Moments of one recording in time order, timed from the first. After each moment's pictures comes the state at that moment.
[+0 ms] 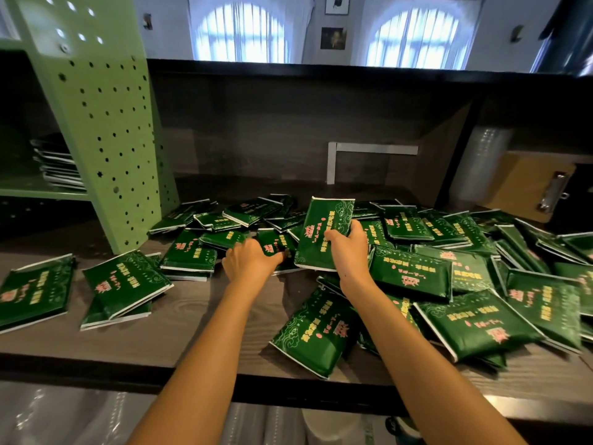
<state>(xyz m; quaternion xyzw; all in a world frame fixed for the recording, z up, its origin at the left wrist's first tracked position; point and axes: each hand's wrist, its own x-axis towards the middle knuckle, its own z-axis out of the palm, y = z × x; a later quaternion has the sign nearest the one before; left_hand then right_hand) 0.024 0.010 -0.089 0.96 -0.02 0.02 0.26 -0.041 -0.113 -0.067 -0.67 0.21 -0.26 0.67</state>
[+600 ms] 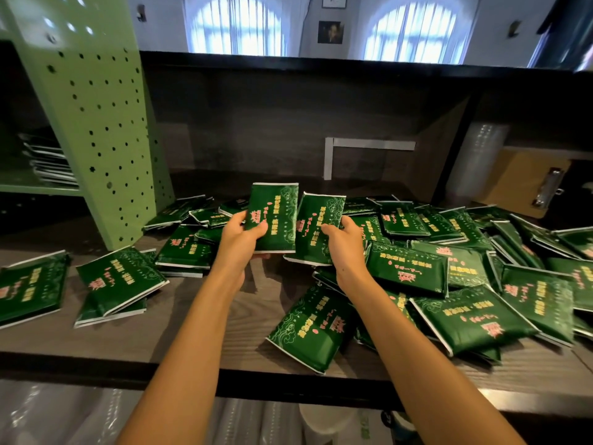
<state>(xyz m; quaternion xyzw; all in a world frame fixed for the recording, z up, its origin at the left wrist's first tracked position) 0.015 0.023 -0.069 0.66 -0.08 -0.04 0.75 -0.038 -0.115 -0.068 -0.66 0.19 -0.23 0.69</state>
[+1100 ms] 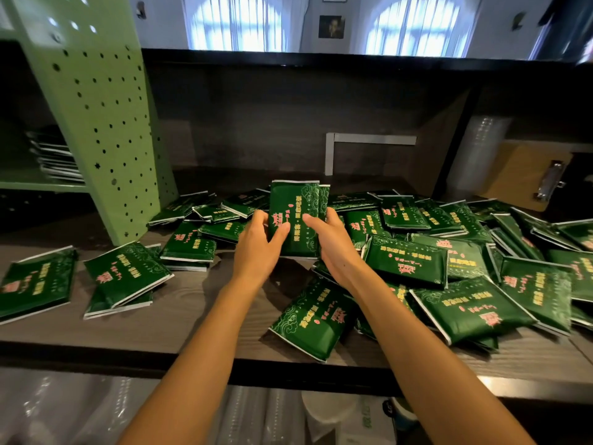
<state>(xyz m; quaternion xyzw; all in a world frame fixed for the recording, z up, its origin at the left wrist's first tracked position) 0.000 0.011 -0.084 0.84 -0.18 0.13 0.49 -0.030 -0.108 -0.075 -0.67 0.11 -0.12 0.73</state>
